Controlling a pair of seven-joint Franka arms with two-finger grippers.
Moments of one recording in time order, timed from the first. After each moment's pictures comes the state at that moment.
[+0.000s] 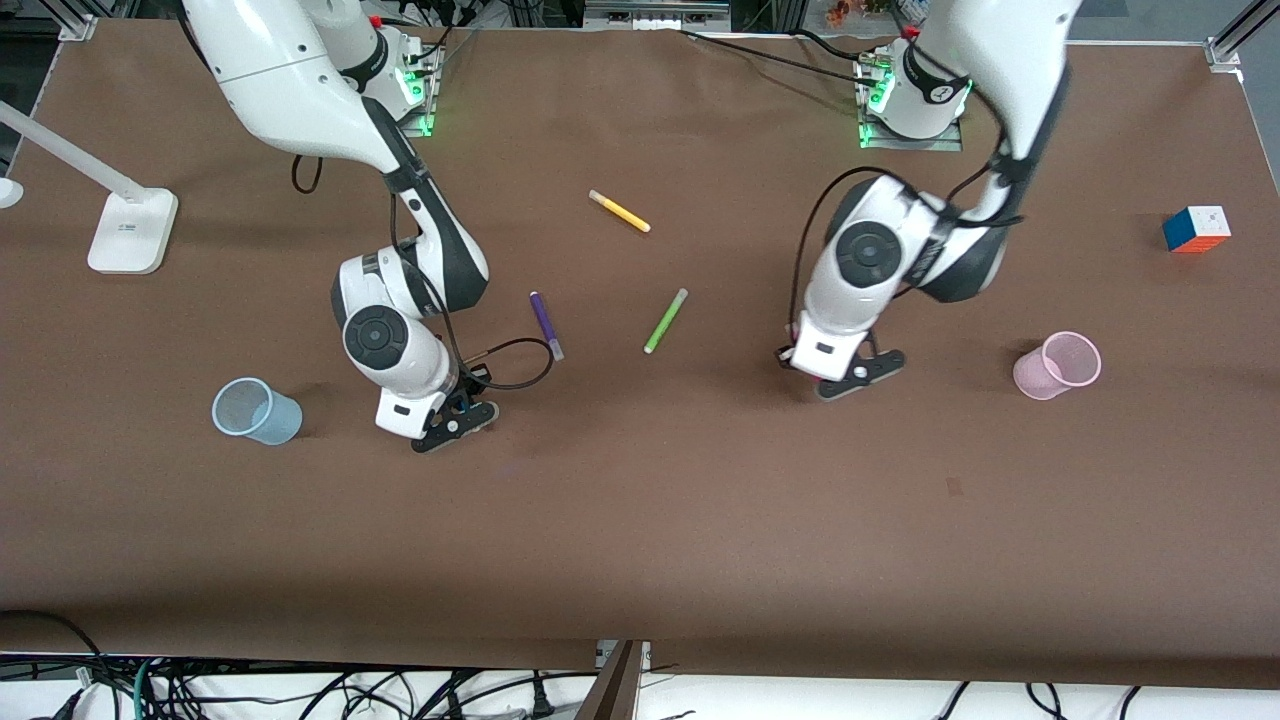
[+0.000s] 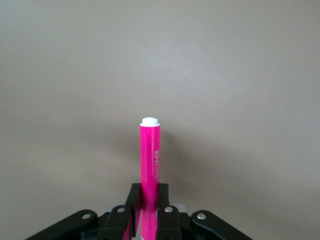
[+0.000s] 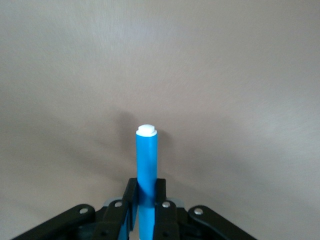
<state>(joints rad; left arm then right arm) -0.29 0.37 -0.13 -1.93 0.13 2.22 -0.89 0.39 0.64 -0.04 -1.71 0.01 2.35 -0.18</state>
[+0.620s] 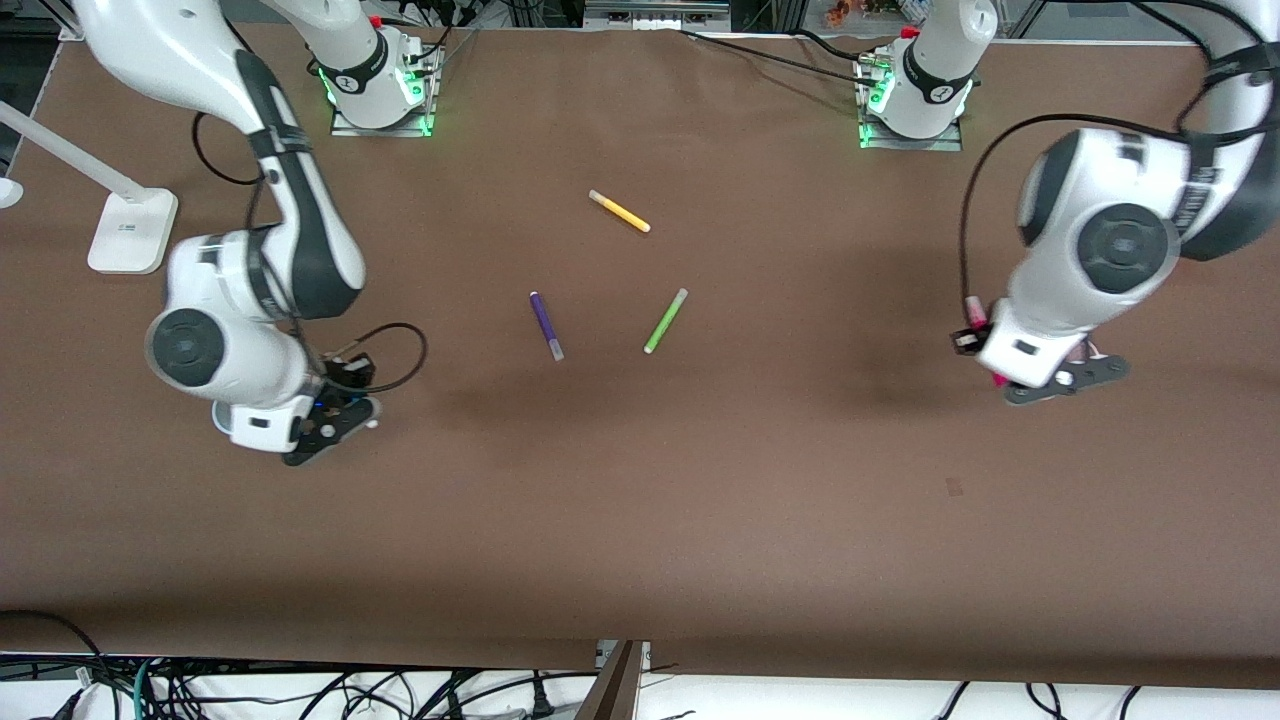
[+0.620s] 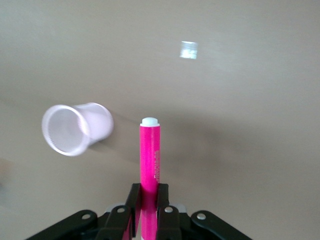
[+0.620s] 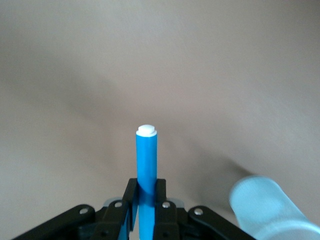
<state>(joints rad) -0.01 0.24 -0.12 -1.77 0.20 1.84 -0.42 0.20 0.52 -0.06 -1.58 0.02 1.94 -0.51</state>
